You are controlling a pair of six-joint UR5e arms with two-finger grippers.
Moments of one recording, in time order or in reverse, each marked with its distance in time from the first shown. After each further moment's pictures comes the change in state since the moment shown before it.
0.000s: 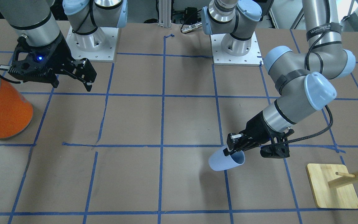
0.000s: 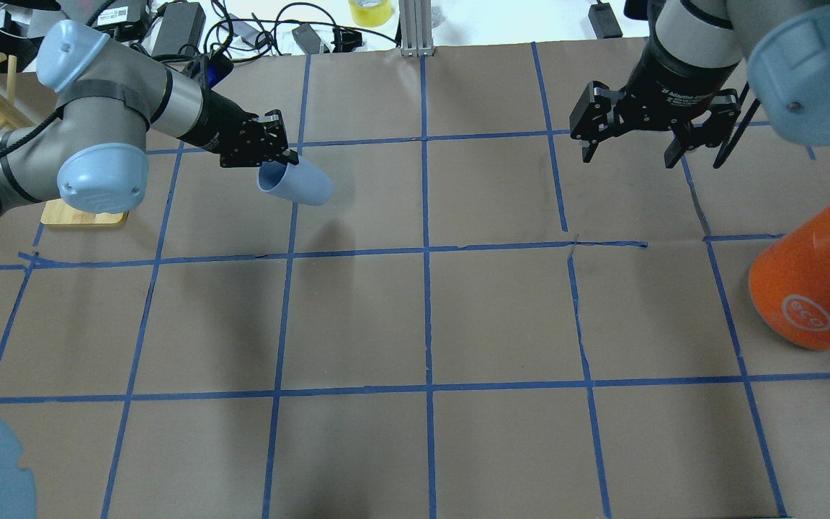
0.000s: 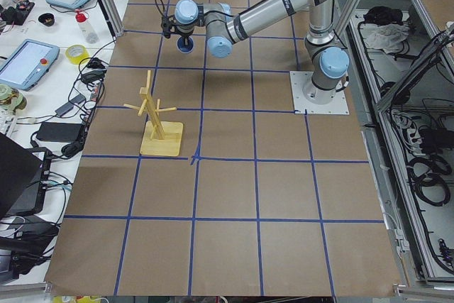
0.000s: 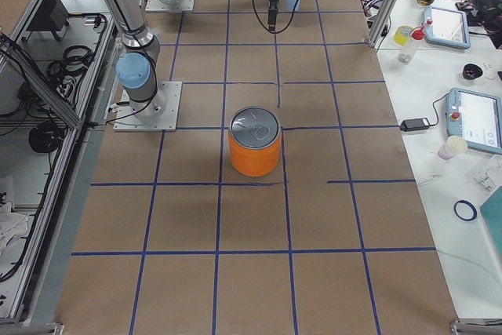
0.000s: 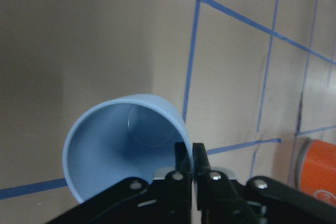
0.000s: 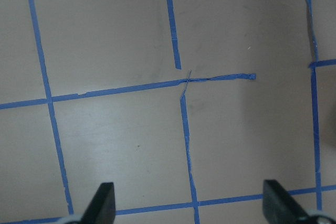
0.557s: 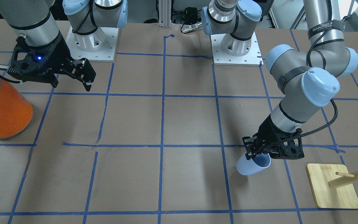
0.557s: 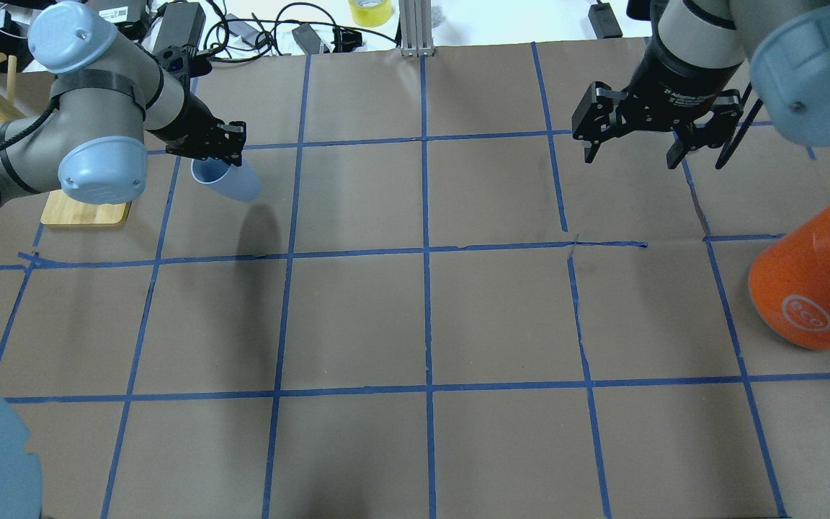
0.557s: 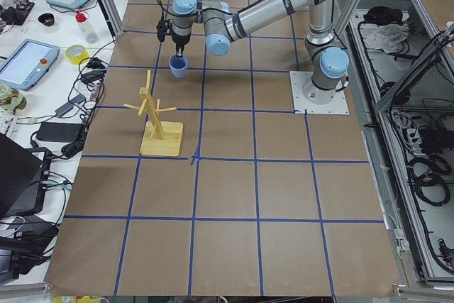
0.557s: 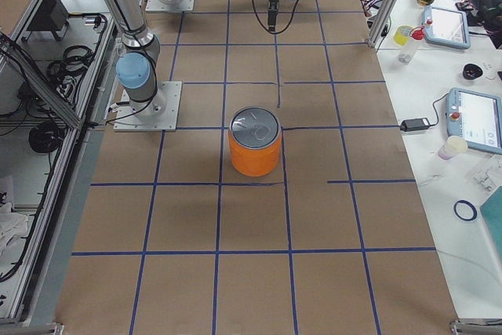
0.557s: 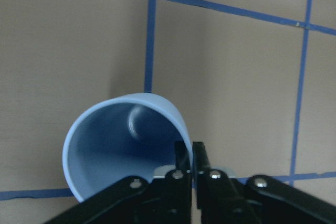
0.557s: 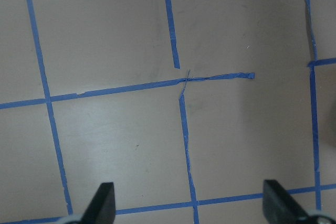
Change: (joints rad) left arm 0.002 -0.041 0.040 0.083 0.309 0.161; right arm -0.002 -0.001 0.001 0.001 -0.001 0.000
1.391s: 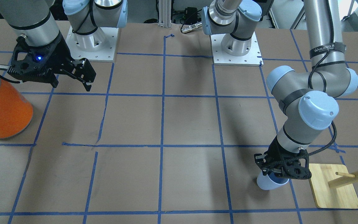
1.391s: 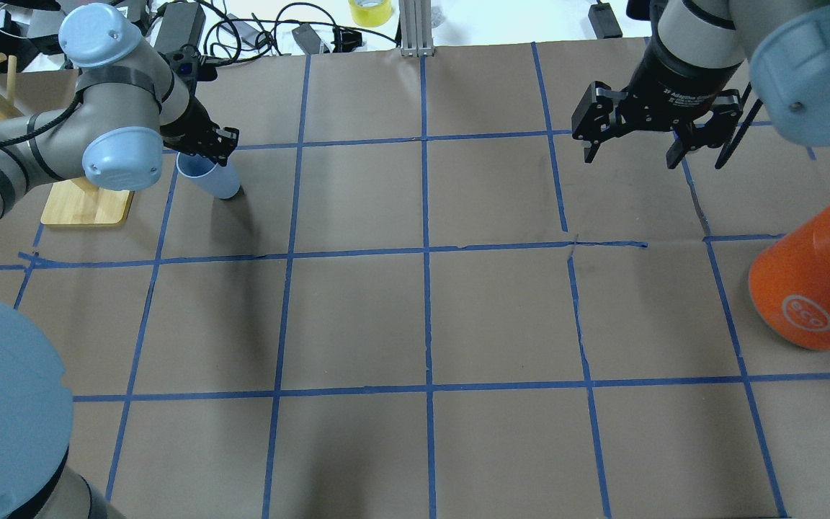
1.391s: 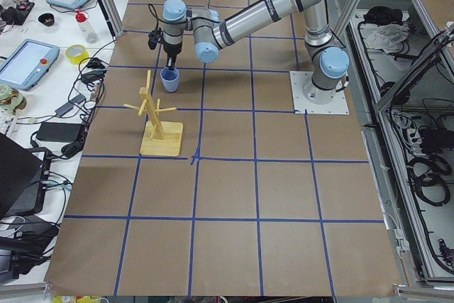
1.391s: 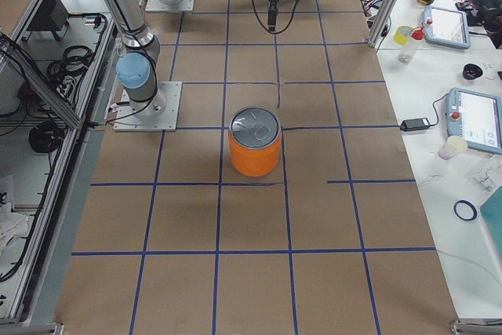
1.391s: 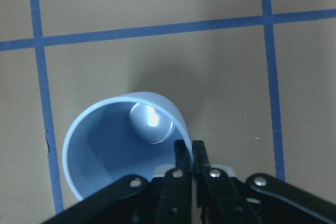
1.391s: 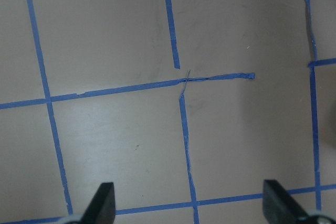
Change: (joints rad) left arm 0.000 -0.102 0.062 0.011 0.102 0.115; right arm 0.000 0.000 0.000 0.000 0.000 0.000
